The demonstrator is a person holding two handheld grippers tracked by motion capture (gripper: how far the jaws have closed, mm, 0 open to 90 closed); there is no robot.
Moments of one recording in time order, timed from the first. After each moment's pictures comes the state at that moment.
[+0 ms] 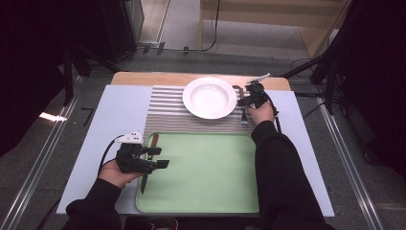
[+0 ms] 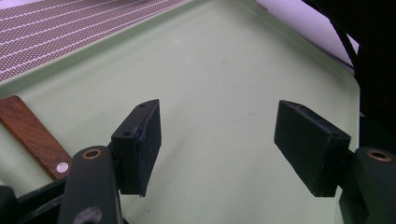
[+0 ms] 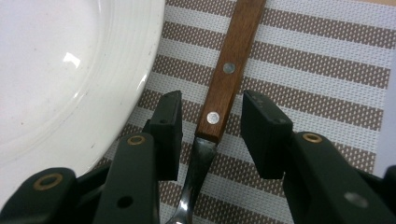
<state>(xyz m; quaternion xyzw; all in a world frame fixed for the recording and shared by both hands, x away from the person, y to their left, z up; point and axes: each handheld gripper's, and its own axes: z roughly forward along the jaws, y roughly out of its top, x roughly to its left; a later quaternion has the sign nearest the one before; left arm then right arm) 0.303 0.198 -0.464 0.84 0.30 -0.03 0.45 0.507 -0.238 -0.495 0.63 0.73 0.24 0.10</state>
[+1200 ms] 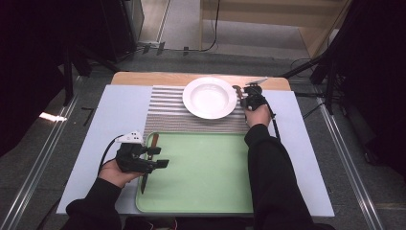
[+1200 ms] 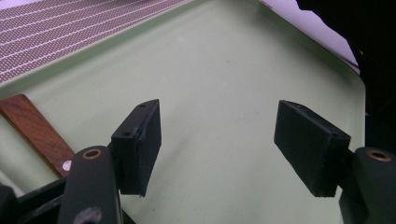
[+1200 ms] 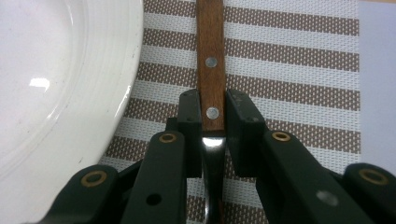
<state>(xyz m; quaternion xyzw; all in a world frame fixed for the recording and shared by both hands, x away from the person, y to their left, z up) 0.304 0.198 -0.464 0.84 0.30 -0.03 0.45 0.498 -0.225 -0.499 0.67 0.69 0.23 0.16</state>
